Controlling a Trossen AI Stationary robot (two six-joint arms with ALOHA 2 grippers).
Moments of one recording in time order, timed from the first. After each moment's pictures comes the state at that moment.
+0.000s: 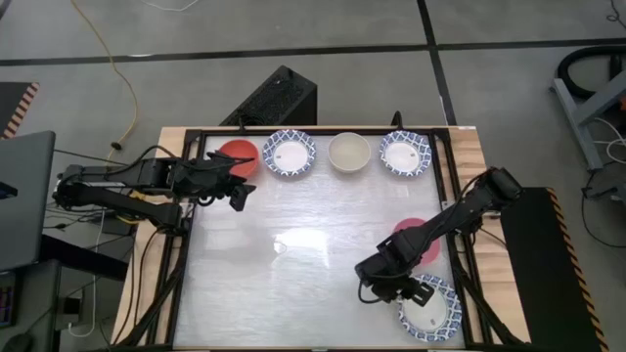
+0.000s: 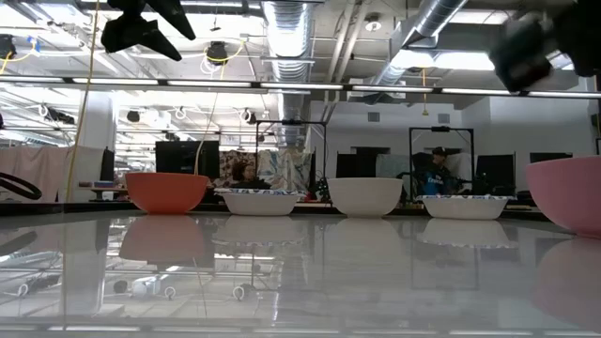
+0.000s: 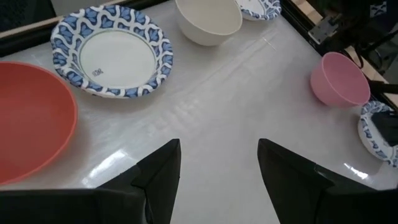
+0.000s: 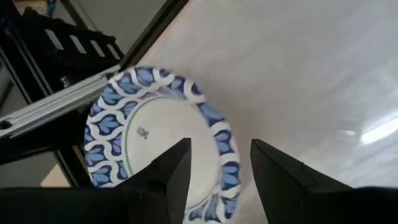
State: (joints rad) left arm -0.01 0.92 1.02 -0.76 -0.35 -0.78; right arm 0.50 1.64 1.21 -0.99 -0.47 -0.29
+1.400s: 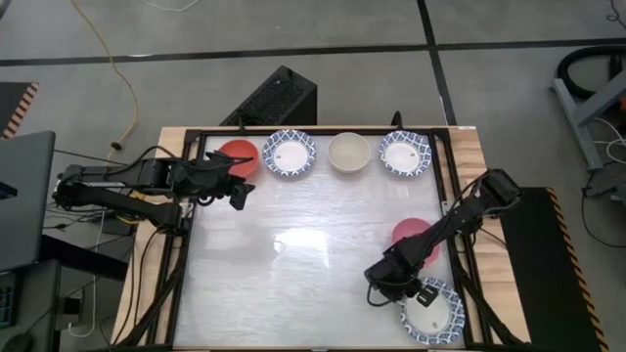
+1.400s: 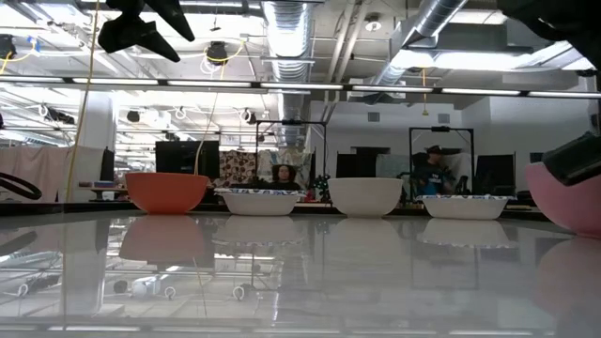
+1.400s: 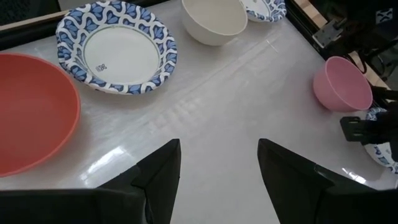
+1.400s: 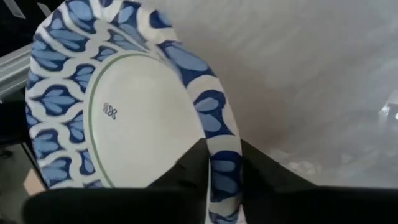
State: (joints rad) left arm -0.01 0.92 1.02 -0.77 -0.37 -0.82; right arm 0.54 1.66 0.93 -0.75 -0.50 -0.19
